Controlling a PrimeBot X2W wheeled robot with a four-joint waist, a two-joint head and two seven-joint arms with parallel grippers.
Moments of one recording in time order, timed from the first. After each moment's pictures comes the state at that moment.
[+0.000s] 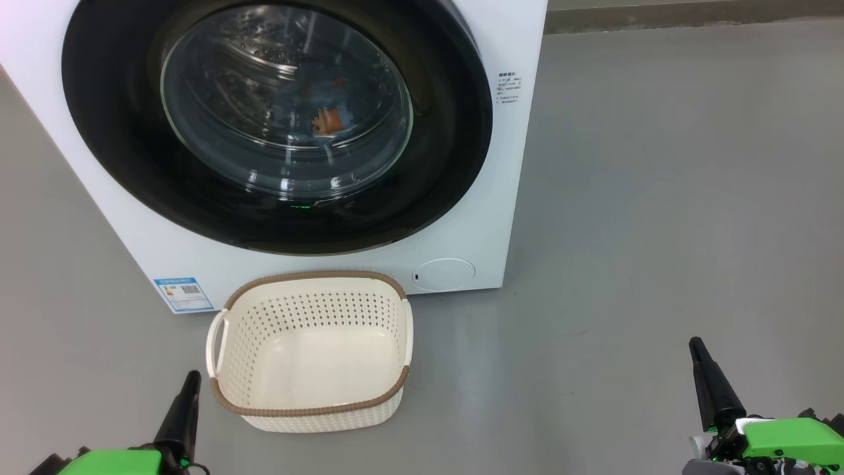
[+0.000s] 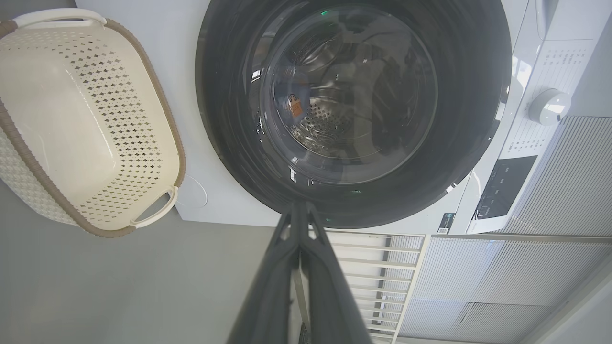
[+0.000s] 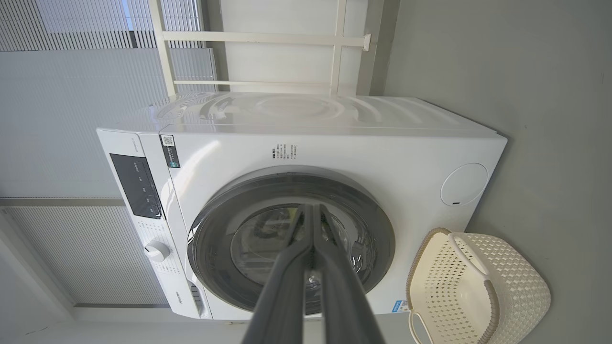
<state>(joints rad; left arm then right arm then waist) -0.07 0.03 0.08 0.26 -1.60 -0.12 0.11 -0.07 -0.06 -0.11 0.27 1.62 0.13 0.09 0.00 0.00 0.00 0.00</state>
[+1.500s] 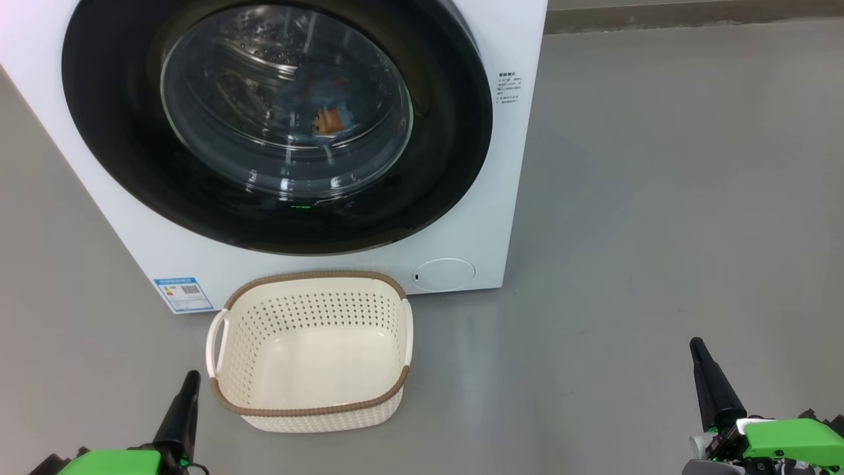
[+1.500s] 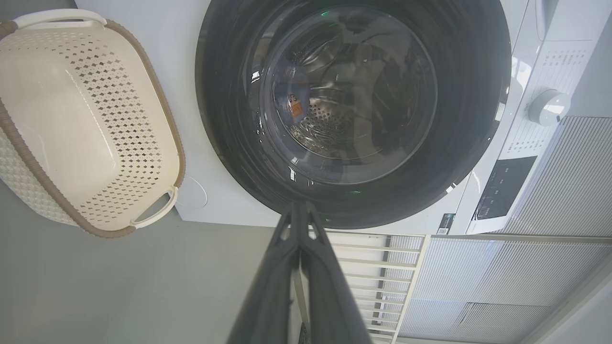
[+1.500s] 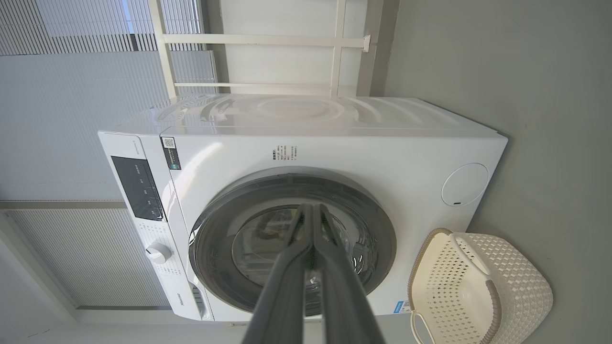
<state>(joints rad) -0.07 0.03 0.08 0.26 -1.60 -0.12 0.11 -0.07 -0.06 -0.12 0.27 1.62 0.13 0.10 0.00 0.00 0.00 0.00</state>
